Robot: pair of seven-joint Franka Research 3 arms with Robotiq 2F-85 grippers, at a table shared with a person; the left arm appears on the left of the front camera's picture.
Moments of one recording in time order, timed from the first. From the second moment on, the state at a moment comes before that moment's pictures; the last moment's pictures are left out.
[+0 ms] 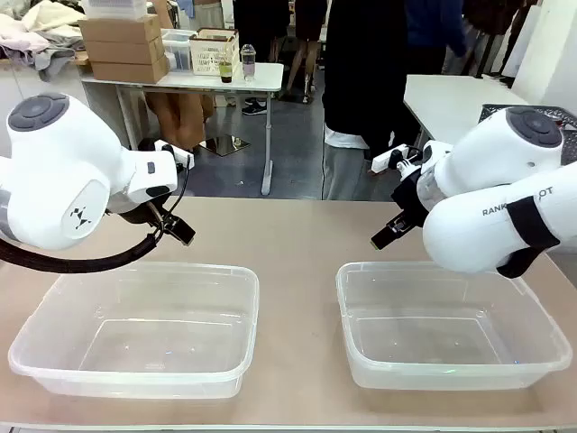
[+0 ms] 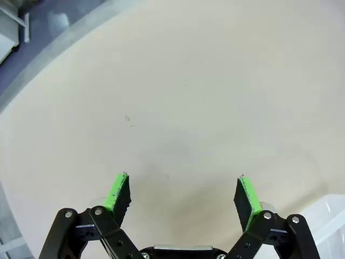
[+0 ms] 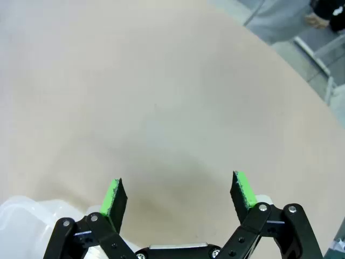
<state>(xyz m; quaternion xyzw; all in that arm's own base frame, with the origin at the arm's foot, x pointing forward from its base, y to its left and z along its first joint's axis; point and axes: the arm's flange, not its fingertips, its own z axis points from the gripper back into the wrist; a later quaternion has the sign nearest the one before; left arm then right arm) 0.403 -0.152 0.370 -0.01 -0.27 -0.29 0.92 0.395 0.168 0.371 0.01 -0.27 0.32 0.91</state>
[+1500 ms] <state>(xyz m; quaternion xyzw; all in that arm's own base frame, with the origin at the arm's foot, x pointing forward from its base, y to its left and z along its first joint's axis) 0.396 -0.139 0.421 0.01 -0.27 -0.29 0.92 0.378 0.159 0.418 0.01 -0.25 0.32 0.91</state>
